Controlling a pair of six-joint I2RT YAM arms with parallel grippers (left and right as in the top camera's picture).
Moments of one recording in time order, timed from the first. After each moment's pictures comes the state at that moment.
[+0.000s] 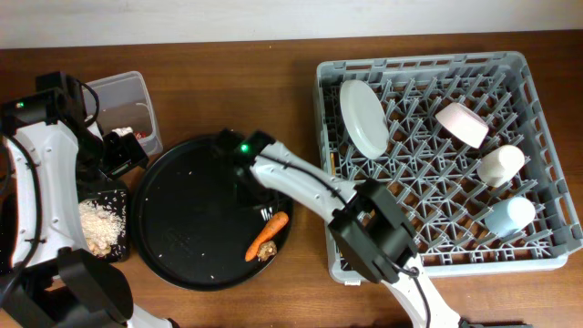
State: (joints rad) left arm 0.29 1.76 1.68 -1.45 0.02 -0.29; right arm 0.81 2.34 1.95 -1.19 -0.04 0.59
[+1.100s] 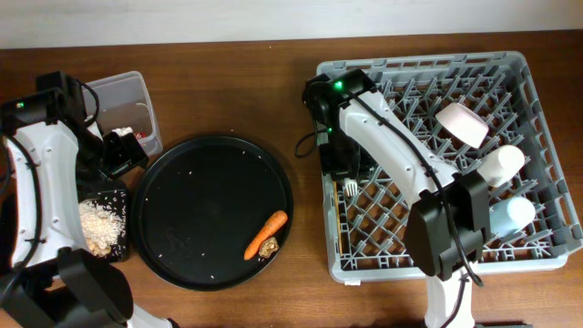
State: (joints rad) left arm 0.29 1.76 1.68 -1.45 0.02 -0.29; right arm 0.48 2.10 1.89 -1.58 0.05 0.43
